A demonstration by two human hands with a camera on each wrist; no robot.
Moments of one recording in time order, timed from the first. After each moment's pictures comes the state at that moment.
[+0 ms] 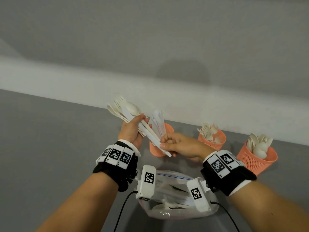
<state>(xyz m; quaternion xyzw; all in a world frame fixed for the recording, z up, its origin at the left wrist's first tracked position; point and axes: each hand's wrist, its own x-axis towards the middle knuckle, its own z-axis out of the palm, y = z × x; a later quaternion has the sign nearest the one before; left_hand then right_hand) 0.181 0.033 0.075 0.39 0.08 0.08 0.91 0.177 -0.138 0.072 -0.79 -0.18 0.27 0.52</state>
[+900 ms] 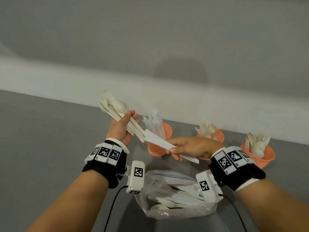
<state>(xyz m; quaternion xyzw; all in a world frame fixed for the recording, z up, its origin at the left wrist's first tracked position) 0.185 0.055 0.071 0.40 0.09 0.12 0.91 0.179 -0.165 0.091 -0.81 -0.27 0.37 0.37</state>
